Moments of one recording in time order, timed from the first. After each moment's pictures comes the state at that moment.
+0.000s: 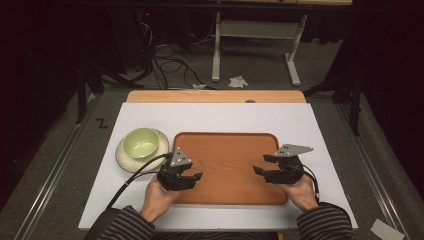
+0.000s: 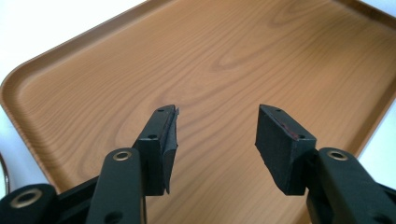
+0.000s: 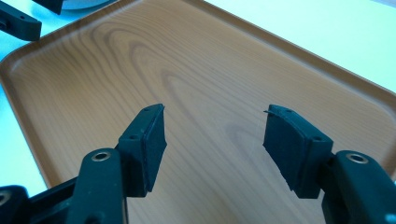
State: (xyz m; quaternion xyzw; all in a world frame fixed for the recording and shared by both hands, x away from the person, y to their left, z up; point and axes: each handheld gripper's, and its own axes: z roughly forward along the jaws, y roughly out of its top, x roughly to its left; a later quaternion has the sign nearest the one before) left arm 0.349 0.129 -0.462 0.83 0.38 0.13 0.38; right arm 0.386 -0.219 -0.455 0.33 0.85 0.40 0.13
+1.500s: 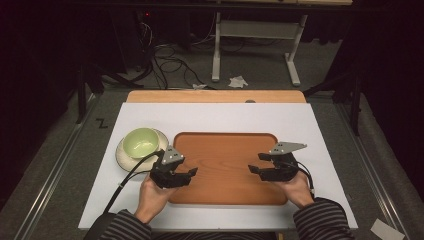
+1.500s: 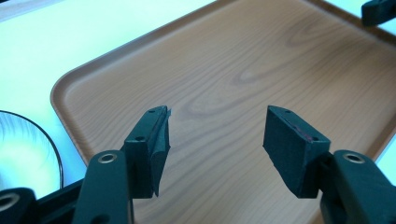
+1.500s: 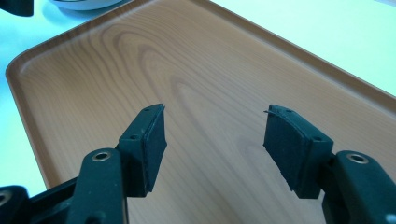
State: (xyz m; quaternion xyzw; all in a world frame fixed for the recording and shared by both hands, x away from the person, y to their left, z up) left arm 0.346 0.145 -0.448 0.81 0.40 0.16 0.40; right arm 0.395 -0.208 -0.456 0.31 0.85 0.40 0.11
